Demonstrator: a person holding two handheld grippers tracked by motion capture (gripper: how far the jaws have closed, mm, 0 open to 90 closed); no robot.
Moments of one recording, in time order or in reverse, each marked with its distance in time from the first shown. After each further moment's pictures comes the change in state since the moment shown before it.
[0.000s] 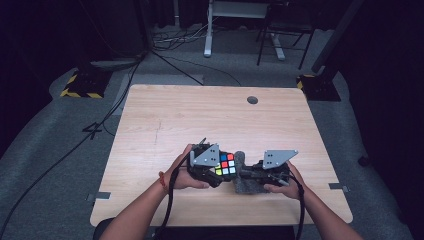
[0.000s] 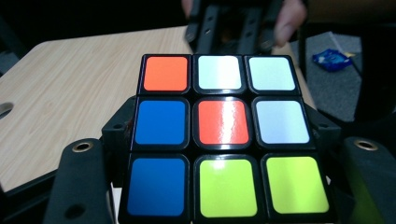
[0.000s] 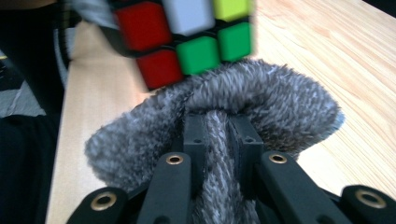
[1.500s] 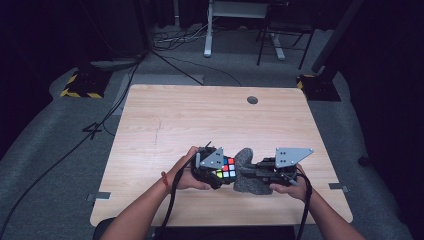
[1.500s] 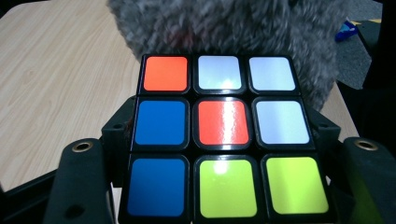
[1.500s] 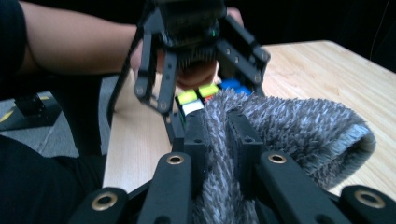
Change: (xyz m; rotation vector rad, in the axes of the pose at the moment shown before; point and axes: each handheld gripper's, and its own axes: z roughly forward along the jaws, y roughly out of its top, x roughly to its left) left arm 0.000 -0.011 0.021 0.109 -0.025 0.015; right arm 0.007 0.018 -0.026 -0.195 0.071 0.002
